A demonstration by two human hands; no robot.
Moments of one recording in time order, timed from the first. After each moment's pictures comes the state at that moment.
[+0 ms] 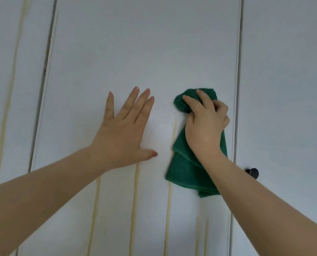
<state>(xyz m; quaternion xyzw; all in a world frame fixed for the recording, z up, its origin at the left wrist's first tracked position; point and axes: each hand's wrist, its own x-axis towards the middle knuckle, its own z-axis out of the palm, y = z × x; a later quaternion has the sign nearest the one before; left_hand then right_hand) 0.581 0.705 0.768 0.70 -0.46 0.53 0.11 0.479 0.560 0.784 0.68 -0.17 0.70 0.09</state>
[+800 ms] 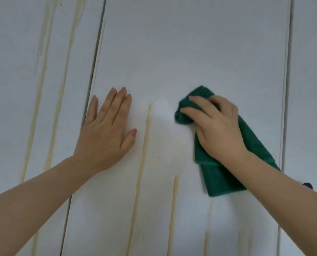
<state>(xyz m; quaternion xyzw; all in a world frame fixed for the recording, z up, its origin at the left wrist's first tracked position) 0.672 0.760 0.750 0.63 -0.39 0.63 0.22 0.509 0.579 0.792 0.69 0.03 0.65 0.33</state>
